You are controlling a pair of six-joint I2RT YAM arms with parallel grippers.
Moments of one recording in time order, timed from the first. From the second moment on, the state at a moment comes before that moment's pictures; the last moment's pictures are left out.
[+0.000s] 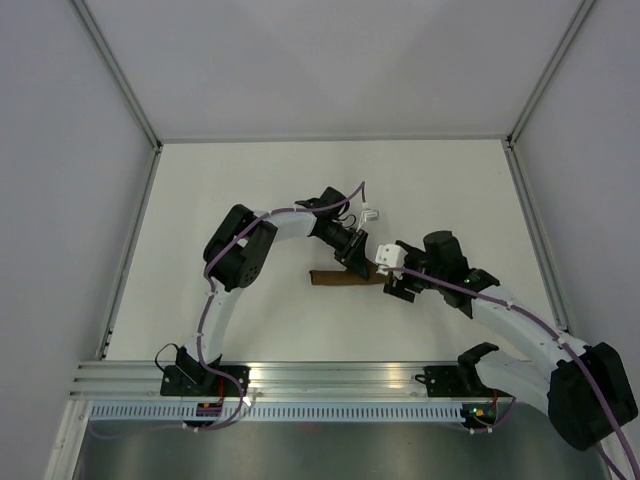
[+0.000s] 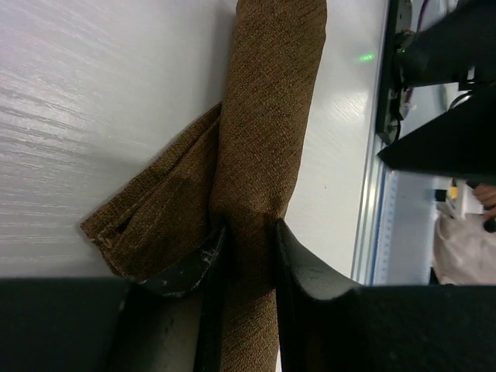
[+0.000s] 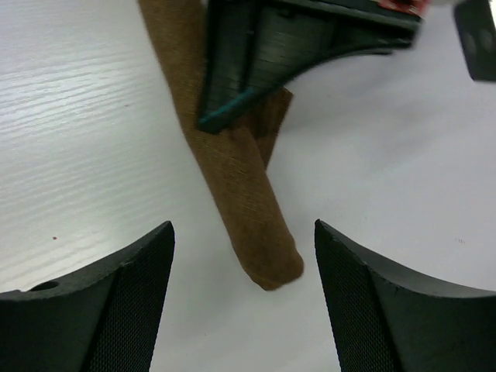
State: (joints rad) left arm -0.65 2.27 1.52 -0.38 1.04 0.07; right arm 0.40 1.03 0.55 -0.25 -0.44 -0.77
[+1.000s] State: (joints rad) left arm -0.63 2.39 1.68 -0.67 1.13 0.07; right arm 0.72 1.35 0.55 -0.07 -0.15 -0.84
